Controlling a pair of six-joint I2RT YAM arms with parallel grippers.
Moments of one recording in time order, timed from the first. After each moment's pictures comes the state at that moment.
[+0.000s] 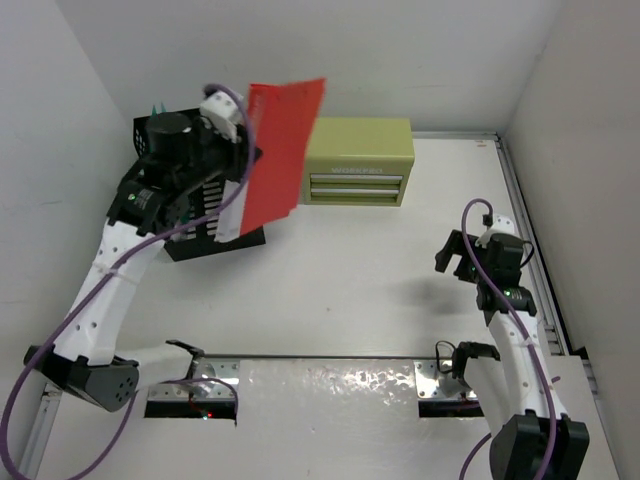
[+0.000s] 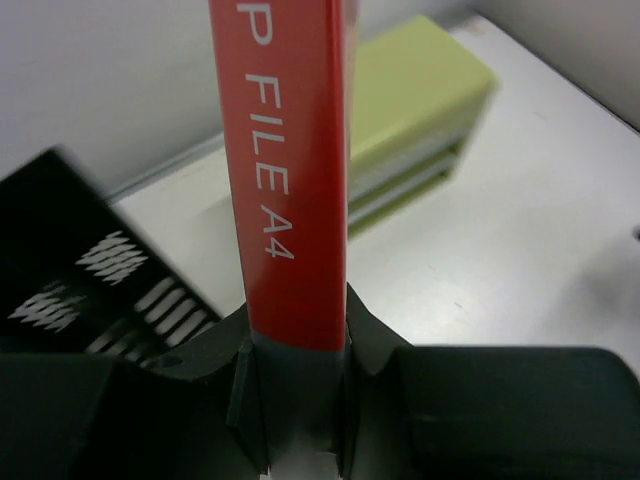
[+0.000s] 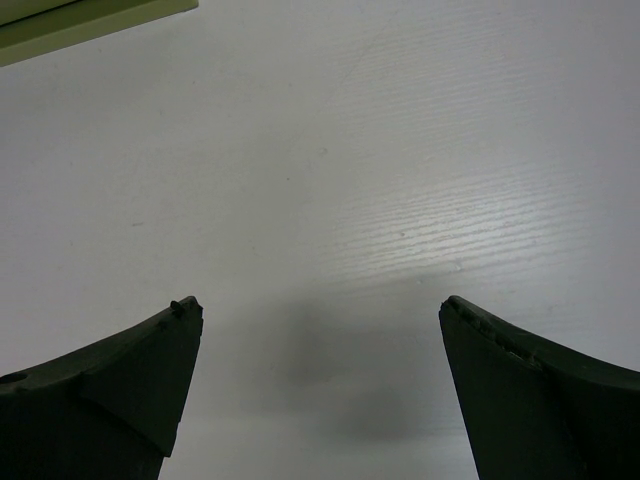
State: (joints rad) left arm -0.37 1.21 1.50 -0.55 0.27 0.09; right arm -0.15 0.75 0.42 -0.30 -0.11 0.19
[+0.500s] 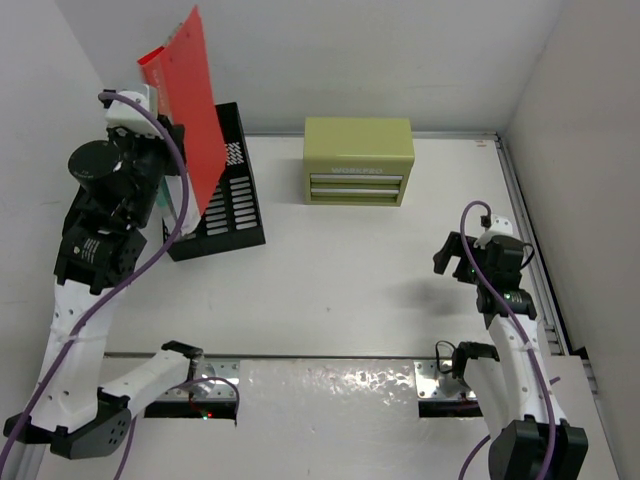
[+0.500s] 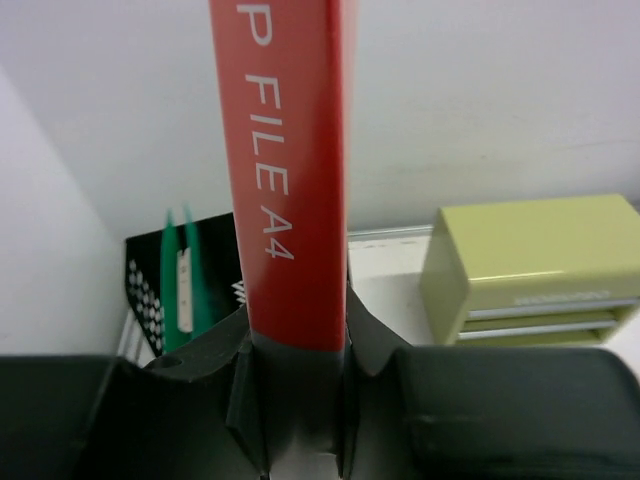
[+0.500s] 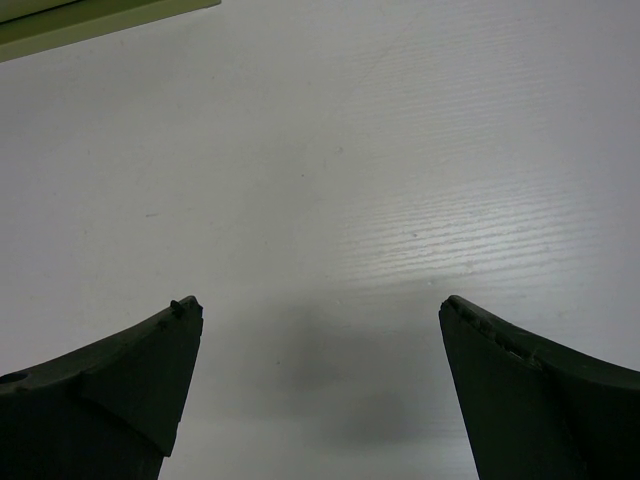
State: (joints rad) left arm -0.25 0.97 1.50 -0.49 -0.16 0.04; right arm -0.15 0.72 0.41 -0.31 -0.15 0.17
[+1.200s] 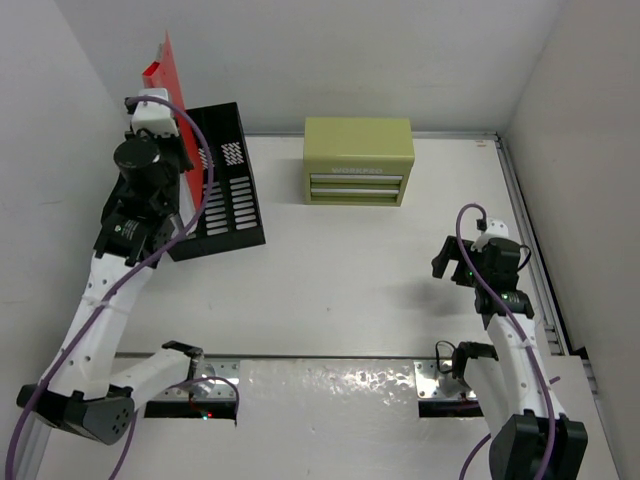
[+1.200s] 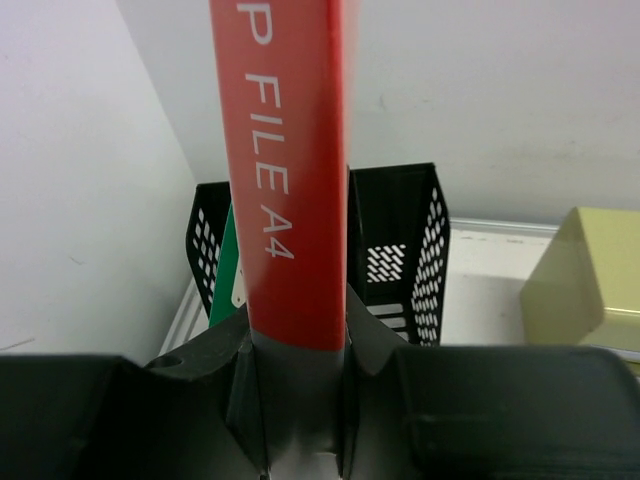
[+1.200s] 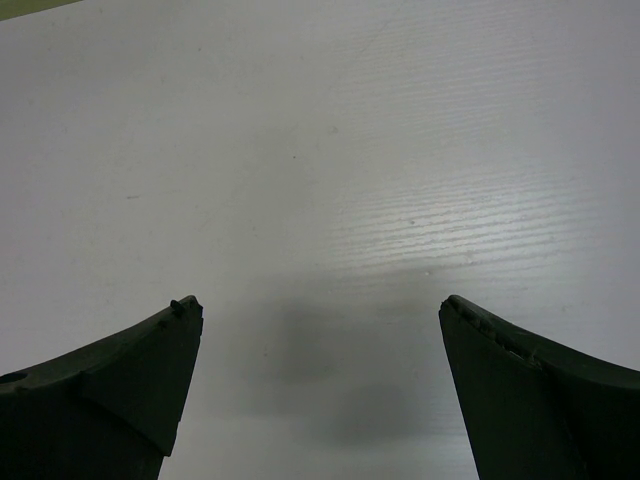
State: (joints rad) left arm -0.23 1.02 1.30 -0.29 -0.45 0.06; right arm -0.15 0.73 0.38 -0.29 -0.16 0.15
